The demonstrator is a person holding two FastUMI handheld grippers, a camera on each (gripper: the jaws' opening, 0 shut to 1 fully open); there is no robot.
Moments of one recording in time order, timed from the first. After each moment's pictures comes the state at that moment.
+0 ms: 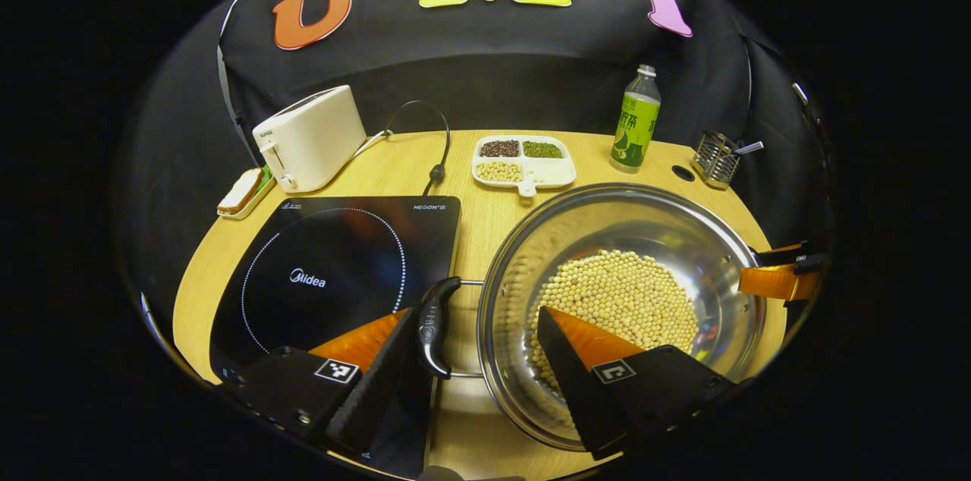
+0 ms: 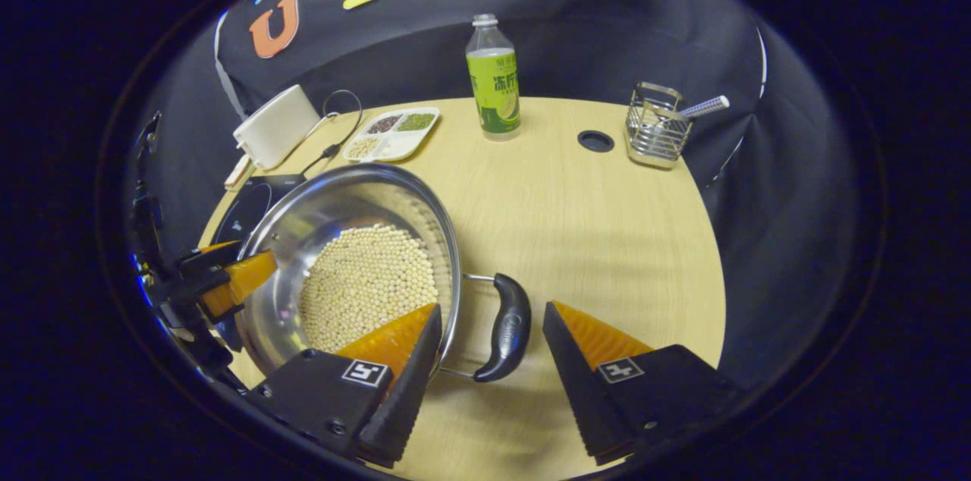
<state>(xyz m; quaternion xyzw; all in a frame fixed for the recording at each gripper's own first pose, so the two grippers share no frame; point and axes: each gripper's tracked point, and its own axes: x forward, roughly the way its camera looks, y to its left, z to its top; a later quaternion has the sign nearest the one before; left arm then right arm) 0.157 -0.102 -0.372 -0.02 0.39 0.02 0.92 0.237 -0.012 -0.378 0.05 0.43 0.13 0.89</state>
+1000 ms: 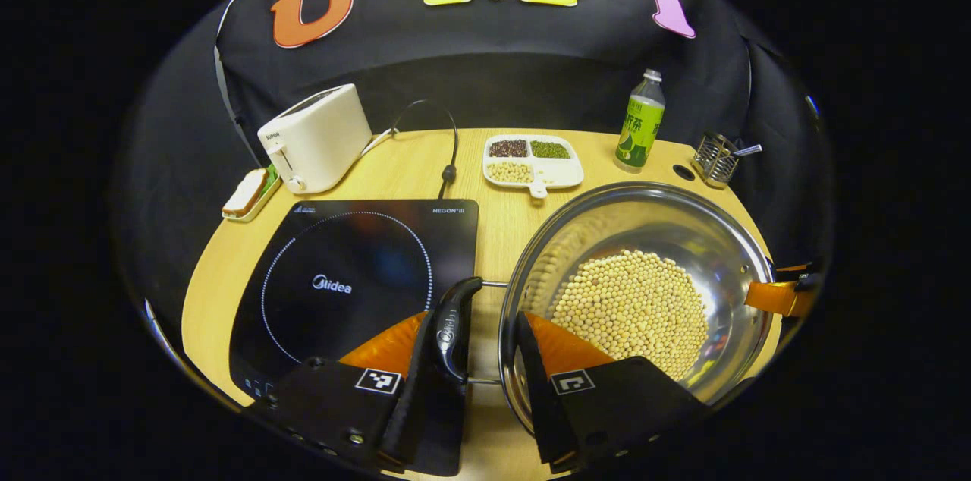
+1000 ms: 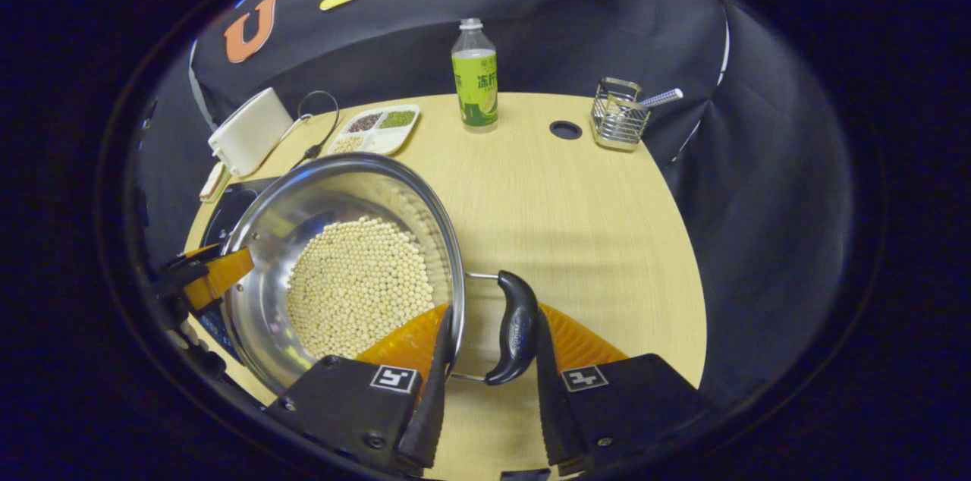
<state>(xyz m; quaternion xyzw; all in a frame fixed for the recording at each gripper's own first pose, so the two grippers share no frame) 0.151 -0.075 -0.343 -0.01 0.39 0.00 0.92 0.191 0.006 -0.346 0.05 0.44 0.04 0.90</state>
